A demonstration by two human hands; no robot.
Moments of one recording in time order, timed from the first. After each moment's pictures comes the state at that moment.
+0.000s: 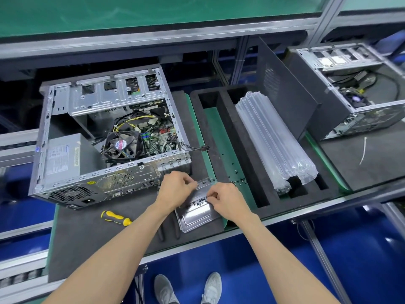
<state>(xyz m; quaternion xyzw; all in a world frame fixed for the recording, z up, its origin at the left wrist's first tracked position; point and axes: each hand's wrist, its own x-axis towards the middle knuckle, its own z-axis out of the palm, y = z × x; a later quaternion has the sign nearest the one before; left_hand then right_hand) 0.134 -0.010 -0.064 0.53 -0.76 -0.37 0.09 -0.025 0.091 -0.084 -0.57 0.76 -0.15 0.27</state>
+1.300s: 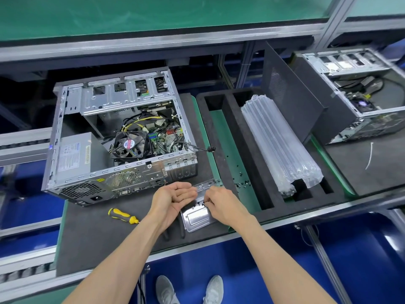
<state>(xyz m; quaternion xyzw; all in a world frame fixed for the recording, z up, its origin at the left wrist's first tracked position) 0.172 0.010 -0.082 0.46 -0.21 -0.81 0.29 -0.006 0.088 -0.080 -0.68 0.69 -0.09 0.23</state>
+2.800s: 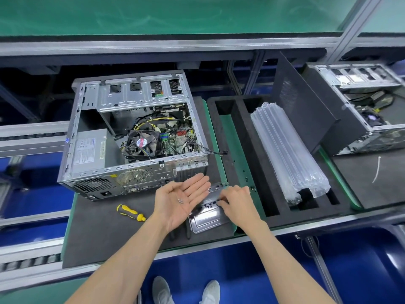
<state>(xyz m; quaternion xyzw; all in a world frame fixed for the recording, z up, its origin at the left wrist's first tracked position) 0.180 0.015 -0.065 0.23 -0.06 -0.93 0.29 -0.012 0.089 -0.071 -0.65 0.74 -0.07 0.15</state>
